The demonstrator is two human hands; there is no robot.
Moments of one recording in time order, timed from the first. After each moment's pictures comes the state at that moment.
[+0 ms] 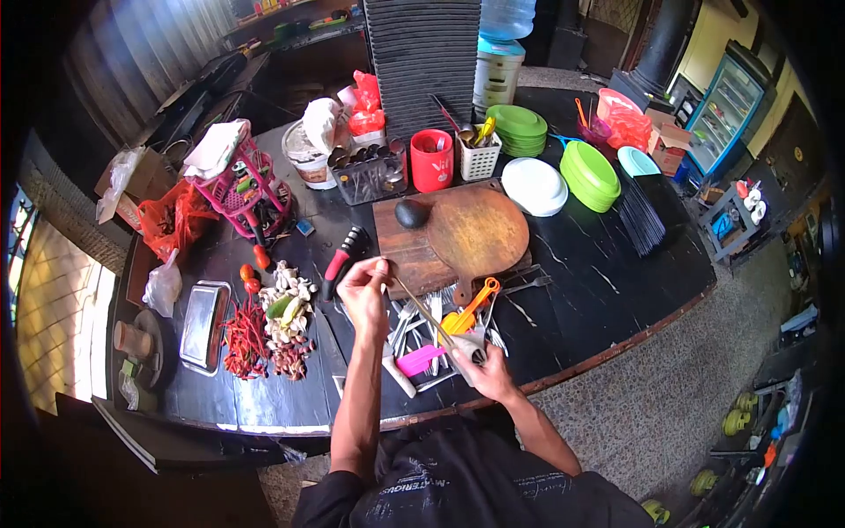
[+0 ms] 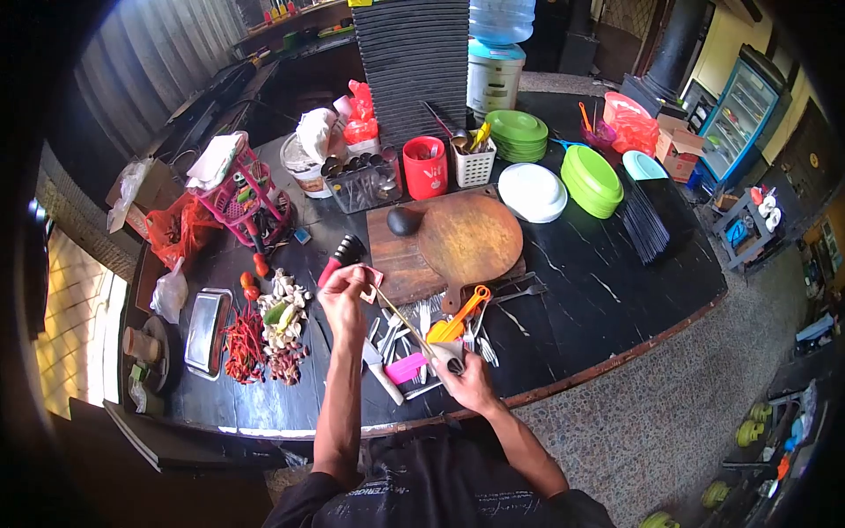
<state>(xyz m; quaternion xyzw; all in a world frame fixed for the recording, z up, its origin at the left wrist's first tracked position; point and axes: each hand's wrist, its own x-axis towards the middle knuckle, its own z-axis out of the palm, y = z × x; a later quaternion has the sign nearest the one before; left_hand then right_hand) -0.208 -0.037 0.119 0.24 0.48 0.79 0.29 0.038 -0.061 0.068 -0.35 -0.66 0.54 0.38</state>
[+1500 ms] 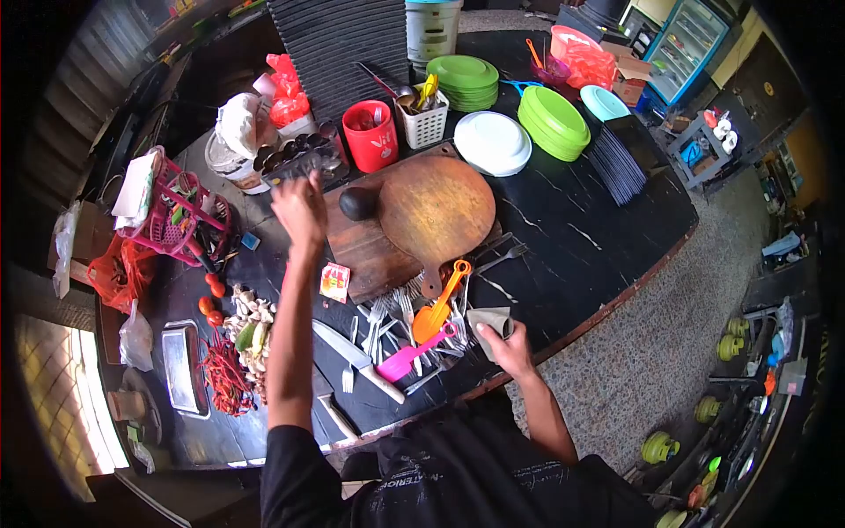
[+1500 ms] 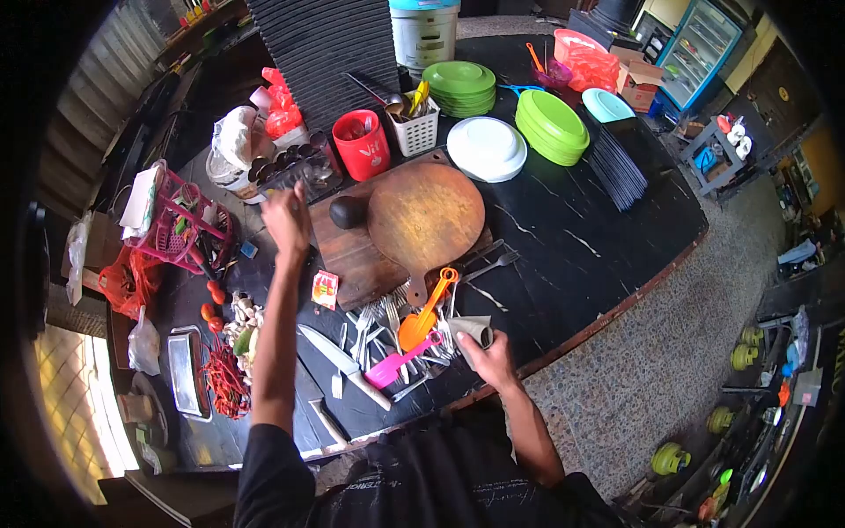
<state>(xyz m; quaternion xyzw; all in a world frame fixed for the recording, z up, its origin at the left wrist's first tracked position) -0.323 0.143 0.094 0.53 0.79 0.29 -0.11 0.087 -0.019 0.048 -0.54 -0.51 0.56 0.37</state>
